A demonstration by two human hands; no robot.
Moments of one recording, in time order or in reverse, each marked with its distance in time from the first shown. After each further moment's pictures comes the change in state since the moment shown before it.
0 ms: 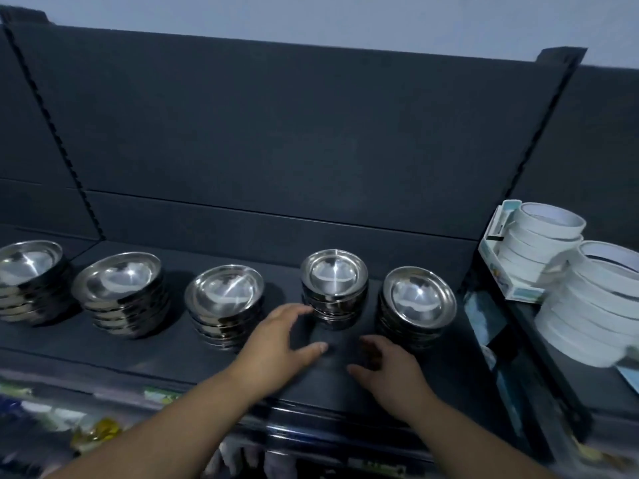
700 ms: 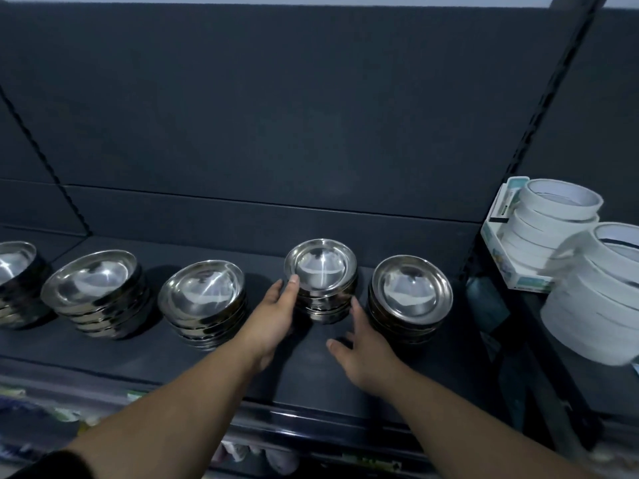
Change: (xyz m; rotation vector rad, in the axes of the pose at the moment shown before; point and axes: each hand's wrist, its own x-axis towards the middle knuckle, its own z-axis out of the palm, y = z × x) left_hand 0.057 0.003 0.033 -0.807 0.044 -0.548; right_hand 0.031 -0.013 0.005 0.172 -0.244 0.020
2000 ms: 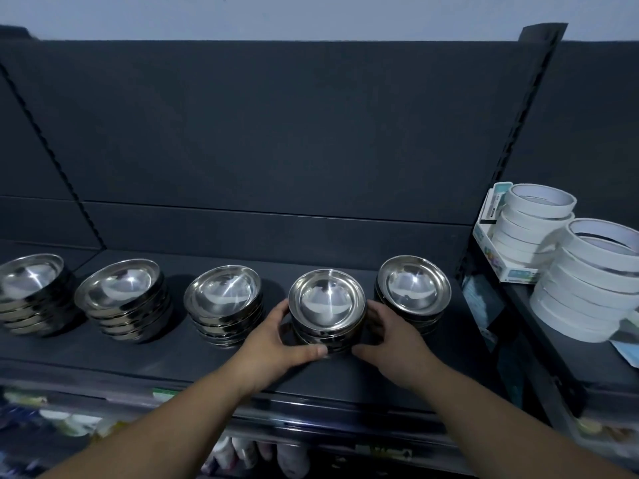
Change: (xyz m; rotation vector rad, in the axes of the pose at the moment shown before) left_hand -0.053 -0.011 -0.043 0.321 -0.221 0.186; right_hand -0.033 -0.004 -0.020 0.075 0.135 -0.067
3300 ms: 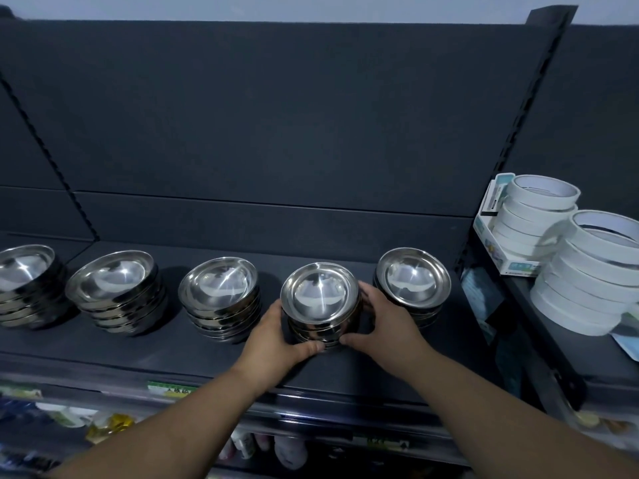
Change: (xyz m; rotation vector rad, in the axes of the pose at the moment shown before) left_hand 0.007 -0.016 0.014 0.221 0.196 0.068; right_hand 0.008 -0.007 0.002 -0.154 0.052 -0.162
